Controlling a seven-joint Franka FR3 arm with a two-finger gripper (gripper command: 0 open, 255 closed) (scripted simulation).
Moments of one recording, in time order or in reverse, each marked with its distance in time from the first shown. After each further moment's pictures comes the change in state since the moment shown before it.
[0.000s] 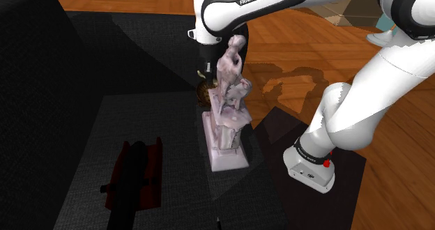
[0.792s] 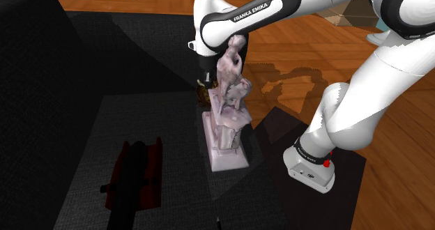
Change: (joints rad) arm 0.001 0.048 -0.001 -0.063 0.011 0.110 -0.015
